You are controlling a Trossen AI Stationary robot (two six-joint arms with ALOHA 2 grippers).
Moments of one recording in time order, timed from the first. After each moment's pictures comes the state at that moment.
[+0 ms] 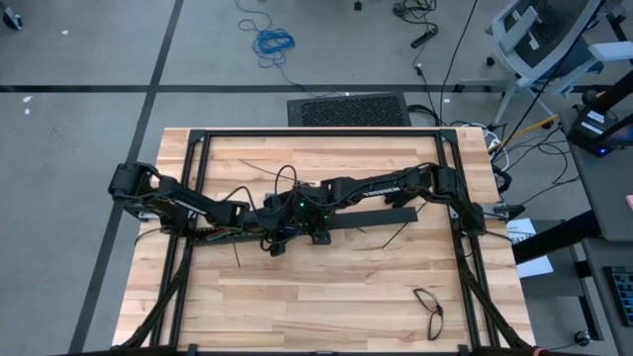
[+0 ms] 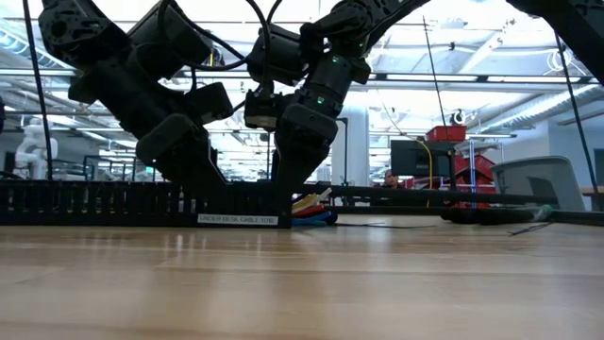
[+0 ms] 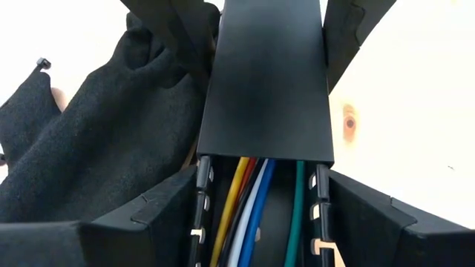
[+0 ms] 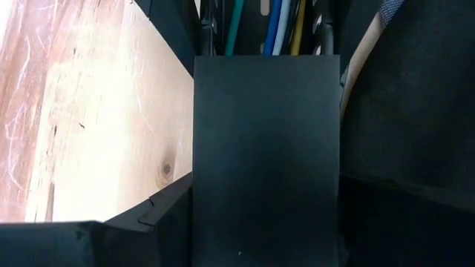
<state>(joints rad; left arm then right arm) -0.09 1.52 0.52 0.26 -0.19 -0.17 -0.06 2.16 1.62 -0.60 -0.18 -0.12</state>
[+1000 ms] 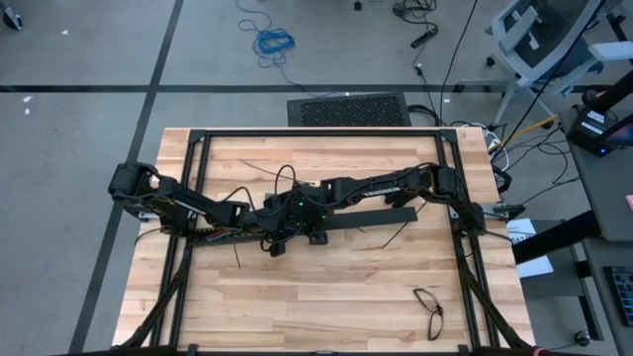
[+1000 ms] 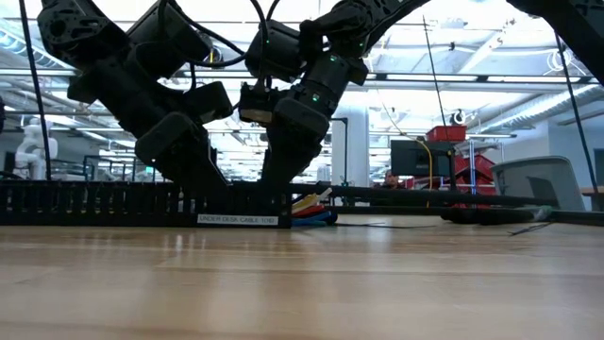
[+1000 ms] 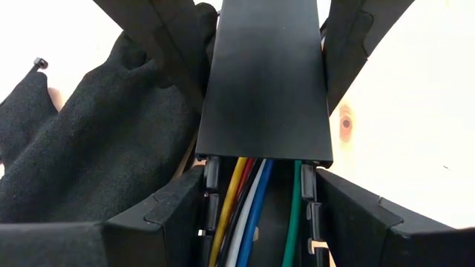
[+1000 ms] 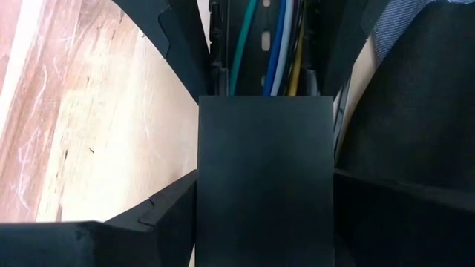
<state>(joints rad) -0.09 1.52 0.52 0.26 -0.19 -0.18 -0.06 2.16 1.62 -0.55 -0.19 -0.12</state>
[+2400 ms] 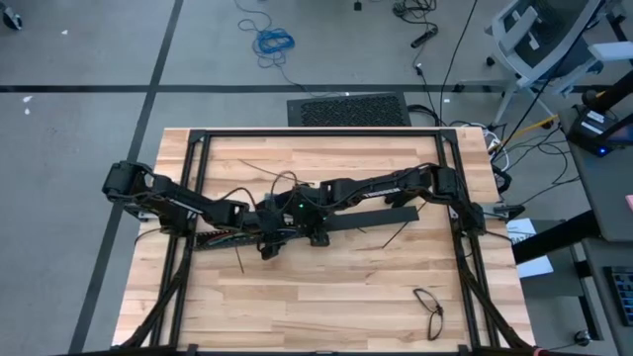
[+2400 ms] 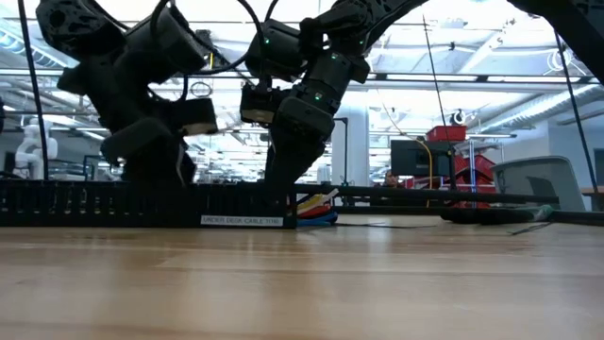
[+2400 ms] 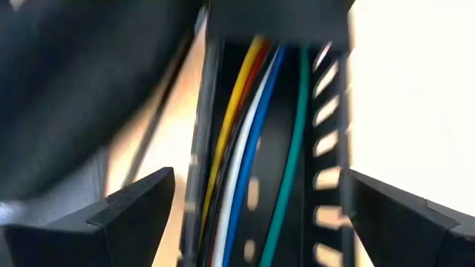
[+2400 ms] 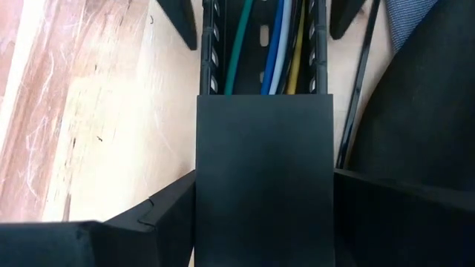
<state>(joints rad) -0.10 1.47 0.53 0.02 -0.10 -0.27 -0.06 2.16 1.62 -0.58 -0.18 -0.13</state>
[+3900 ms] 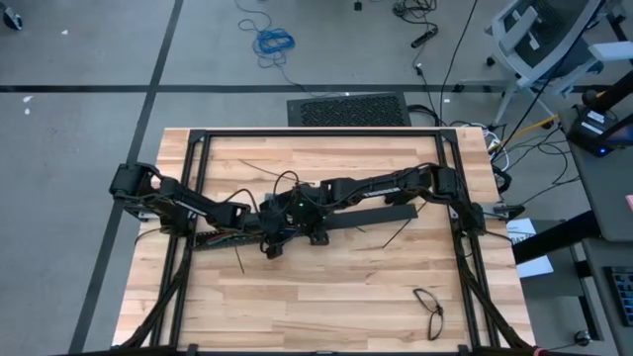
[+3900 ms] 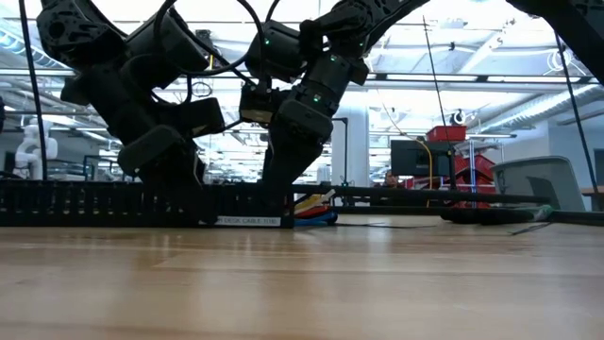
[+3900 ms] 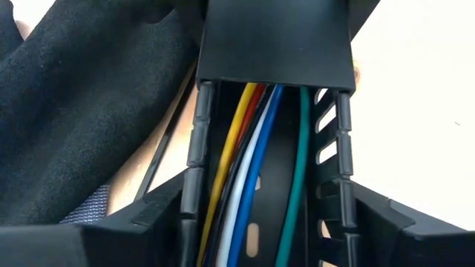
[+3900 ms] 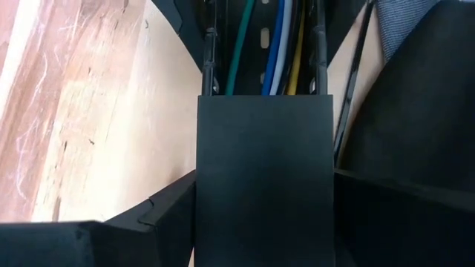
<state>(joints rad) -0.10 1.53 0.51 0.17 -0.16 -0.25 -0.06 2.16 1.62 -0.55 -0.18 -0.15</state>
